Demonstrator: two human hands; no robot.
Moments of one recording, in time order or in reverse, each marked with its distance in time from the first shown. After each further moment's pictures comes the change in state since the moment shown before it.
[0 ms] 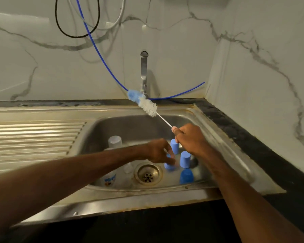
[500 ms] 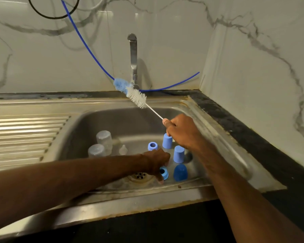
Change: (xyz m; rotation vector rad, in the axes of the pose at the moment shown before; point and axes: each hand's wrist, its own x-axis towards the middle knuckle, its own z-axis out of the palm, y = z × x) left_hand 0.033 -0.021 0.057 0.425 -0.190 0.081; right_hand 0.006 0.003 0.002 -0.004 0.009 -0.034
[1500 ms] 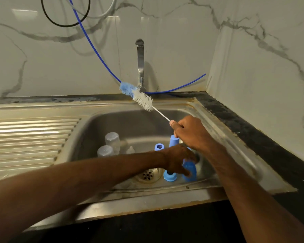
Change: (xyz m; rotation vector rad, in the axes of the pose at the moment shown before) left_hand 0.009 0.035 -0.022 -0.129 0.197 0.236; right_hand 0.000 0.001 -0.003 0.035 -0.019 0.004
